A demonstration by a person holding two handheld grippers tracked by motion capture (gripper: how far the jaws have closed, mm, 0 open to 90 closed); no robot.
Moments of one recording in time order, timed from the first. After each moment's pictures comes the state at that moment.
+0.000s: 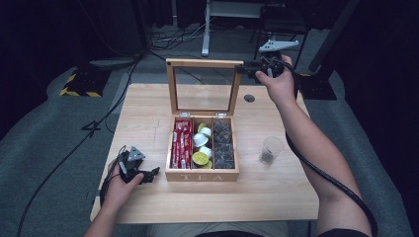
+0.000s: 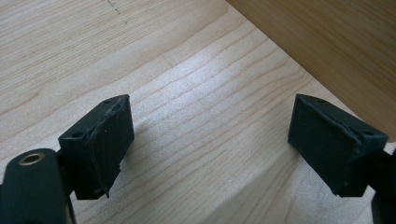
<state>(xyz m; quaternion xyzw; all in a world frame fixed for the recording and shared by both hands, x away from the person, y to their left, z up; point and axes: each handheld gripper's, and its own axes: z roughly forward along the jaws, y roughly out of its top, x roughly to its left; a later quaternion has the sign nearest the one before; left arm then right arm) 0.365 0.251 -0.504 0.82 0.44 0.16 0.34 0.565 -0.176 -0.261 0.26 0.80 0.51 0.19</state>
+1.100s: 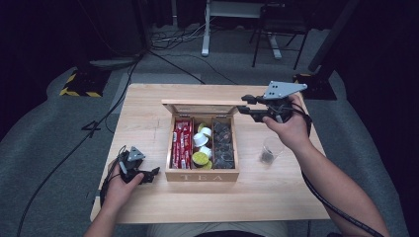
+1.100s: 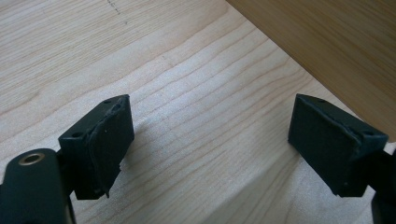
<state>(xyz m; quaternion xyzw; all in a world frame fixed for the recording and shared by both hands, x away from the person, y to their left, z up) 0.365 0.251 -0.504 0.82 0.44 0.16 0.33 0.448 -0.184 -0.290 0.15 0.83 0.49 0.21</state>
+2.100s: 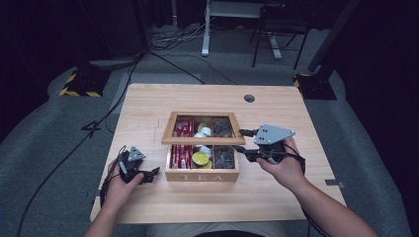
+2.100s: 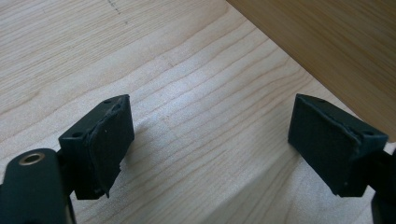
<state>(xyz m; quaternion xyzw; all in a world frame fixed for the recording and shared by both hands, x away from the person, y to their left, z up) 0.364 0.250 -0.504 0.82 0.44 0.16 0.34 0.379 -0.175 -0.356 0.12 0.85 0.45 0.24</state>
